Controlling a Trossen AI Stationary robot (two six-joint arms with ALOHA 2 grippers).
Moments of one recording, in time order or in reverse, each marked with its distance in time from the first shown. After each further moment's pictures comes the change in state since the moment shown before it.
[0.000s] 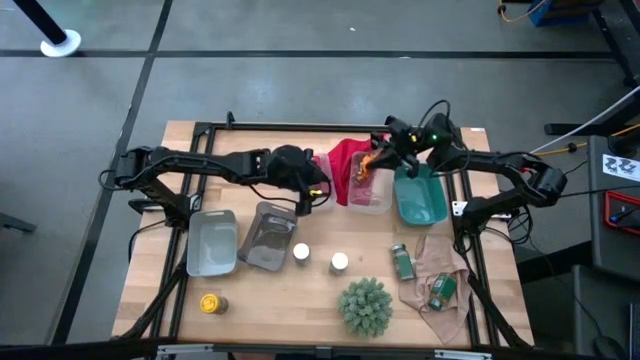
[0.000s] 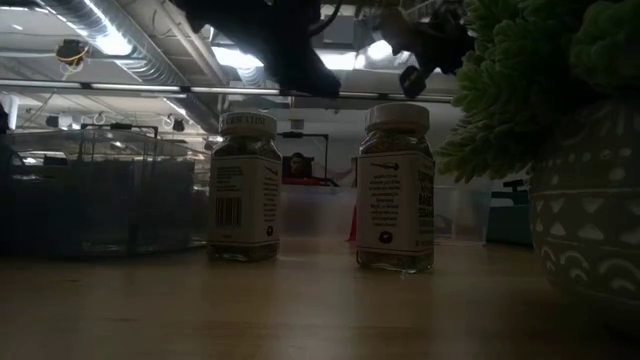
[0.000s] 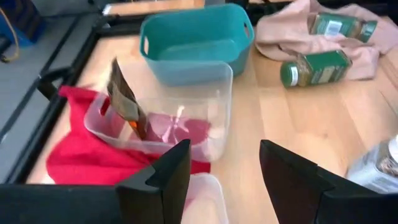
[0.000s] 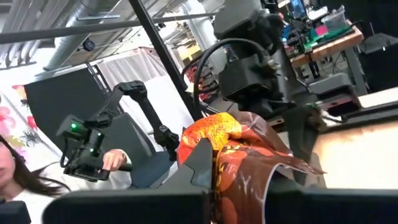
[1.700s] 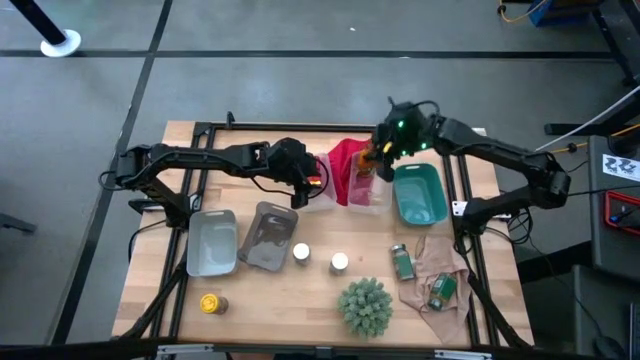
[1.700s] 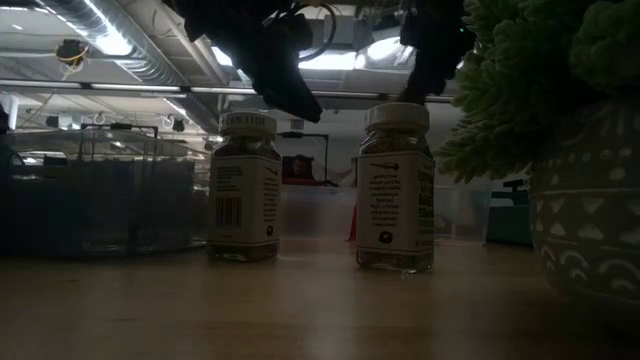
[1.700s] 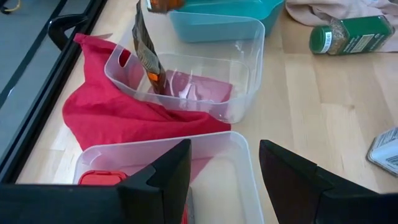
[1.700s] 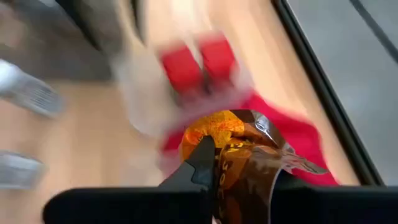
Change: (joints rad) left arm 0.083 -0.001 0.000 -0.124 0.005 -0.021; right arm 0.196 -0.046 0.537 -1.738 0.981 -0.962
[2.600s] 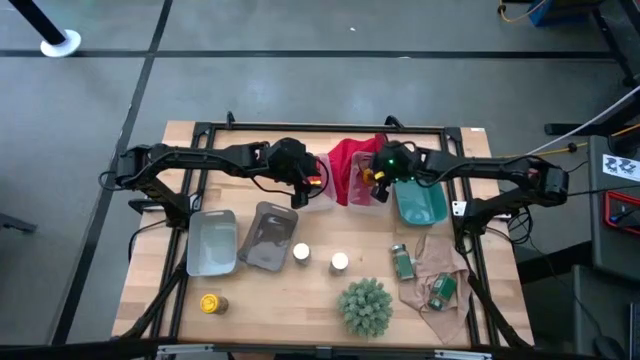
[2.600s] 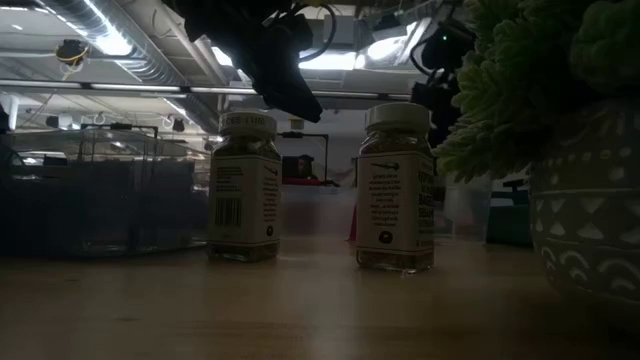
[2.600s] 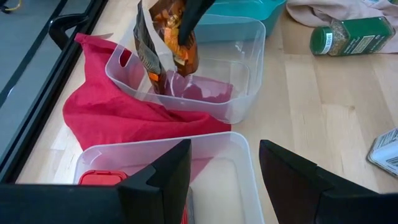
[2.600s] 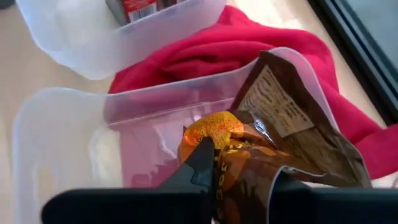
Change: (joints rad) left arm 0.000 0.000 0.000 0.002 0.000 -0.003; right arm 0.103 0.008 -0.414 0.355 0.255 0.117
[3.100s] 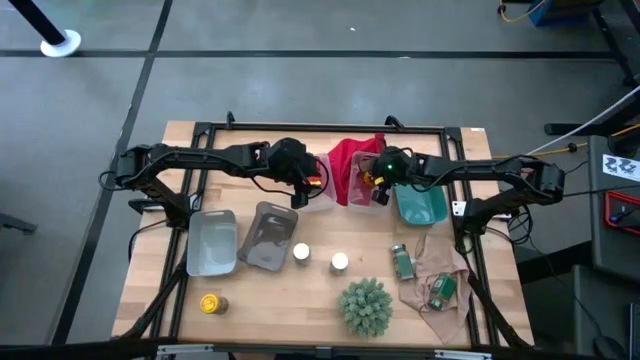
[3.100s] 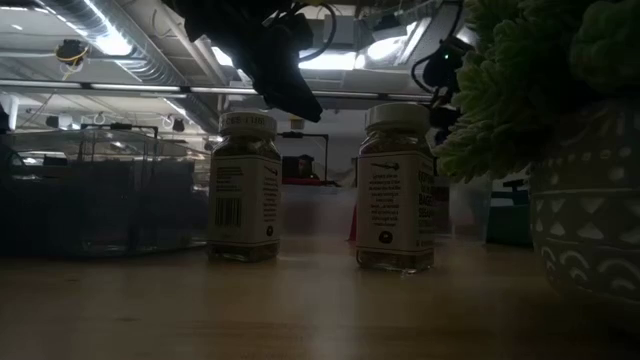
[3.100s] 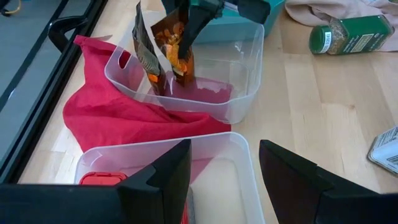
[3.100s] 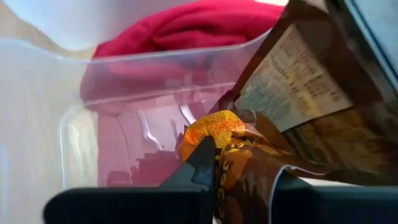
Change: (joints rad) left arm -0.001 0.000 0.000 0.001 0.000 0.012; right arm -0.001 0.042 -0.084 0.112 0.036 -0.077
